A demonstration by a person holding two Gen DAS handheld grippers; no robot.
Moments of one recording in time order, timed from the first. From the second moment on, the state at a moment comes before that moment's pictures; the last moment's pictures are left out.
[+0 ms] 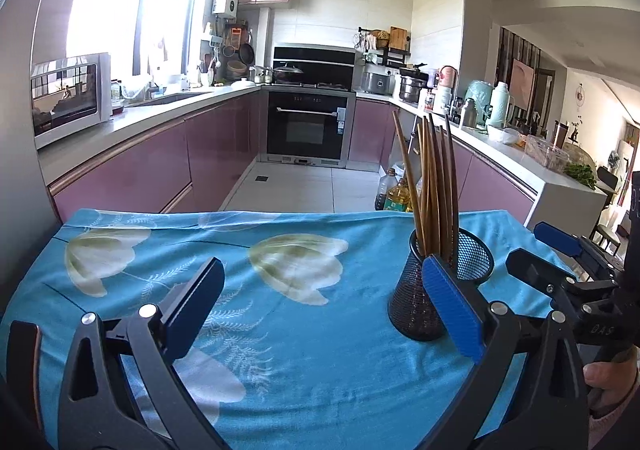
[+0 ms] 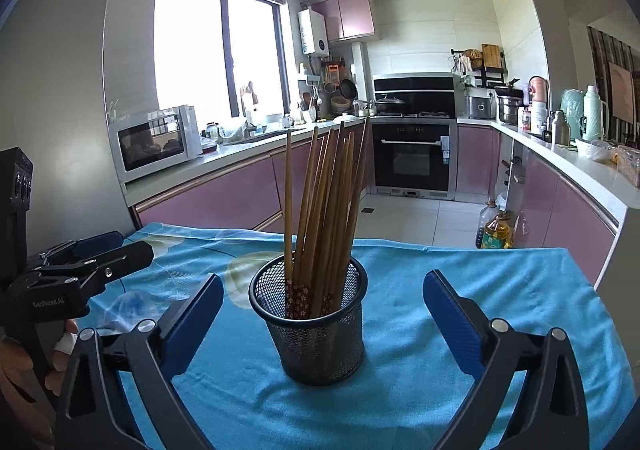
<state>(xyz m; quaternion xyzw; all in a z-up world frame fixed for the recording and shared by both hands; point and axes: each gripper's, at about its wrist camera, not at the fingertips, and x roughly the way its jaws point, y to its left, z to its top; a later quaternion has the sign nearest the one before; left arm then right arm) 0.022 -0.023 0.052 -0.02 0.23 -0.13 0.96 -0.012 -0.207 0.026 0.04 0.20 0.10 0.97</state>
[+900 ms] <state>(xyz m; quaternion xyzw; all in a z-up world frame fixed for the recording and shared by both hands) -0.038 -0.013 0.044 -0.03 0.12 -0.08 0.99 -0.067 -0.194 0.015 0.03 0.10 0.03 0.99</state>
